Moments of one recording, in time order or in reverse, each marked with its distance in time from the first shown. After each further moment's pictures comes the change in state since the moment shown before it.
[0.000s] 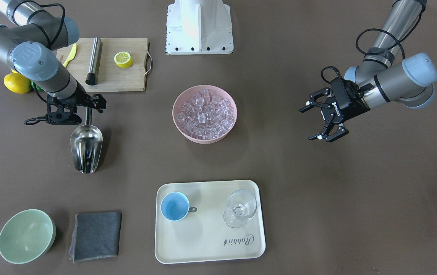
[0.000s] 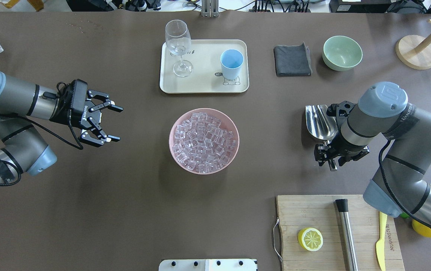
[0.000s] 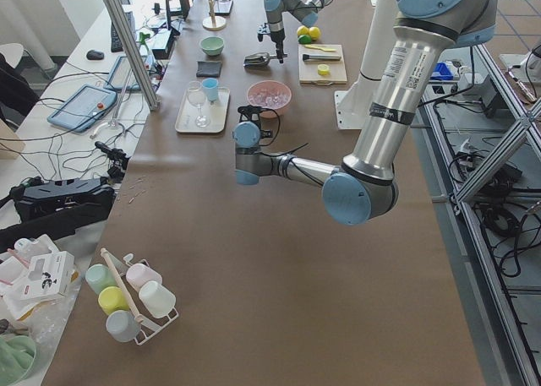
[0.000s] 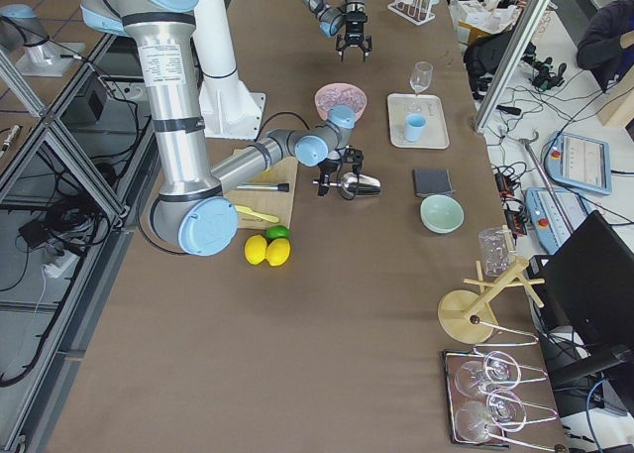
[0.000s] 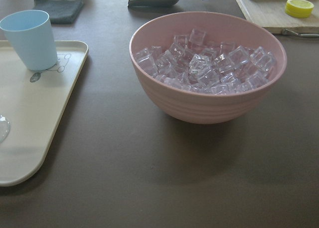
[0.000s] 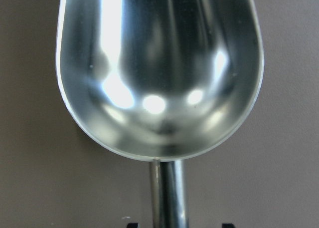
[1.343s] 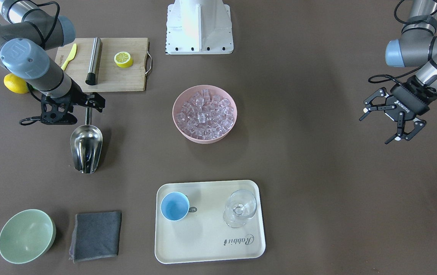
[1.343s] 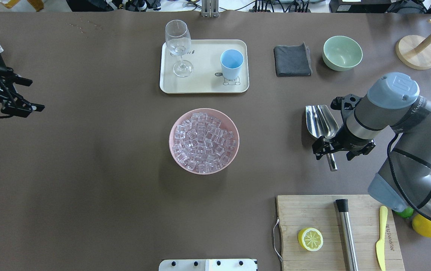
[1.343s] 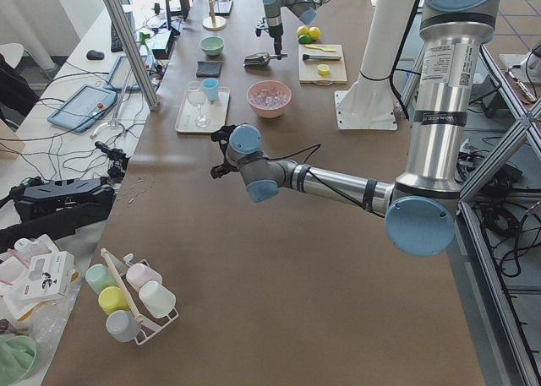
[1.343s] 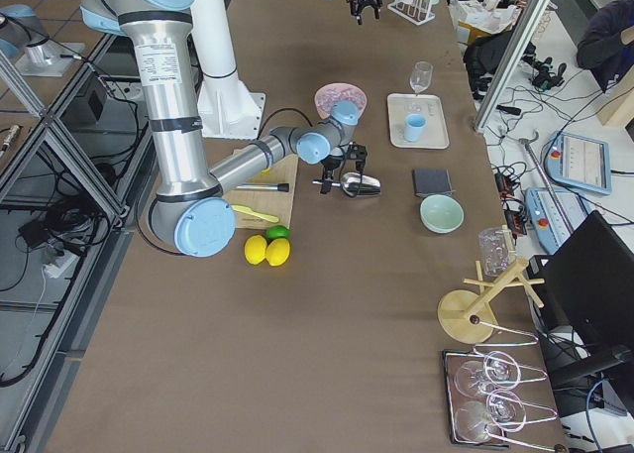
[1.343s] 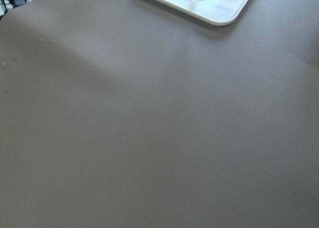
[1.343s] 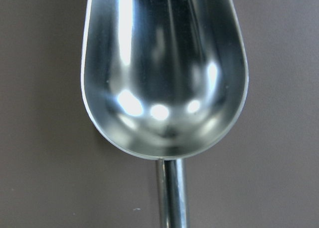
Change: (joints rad) left arm -0.254 0.276 -0.301 0.512 0.091 -0.054; right arm 0.038 -0.002 0.025 -0.002 0.040 -0.009
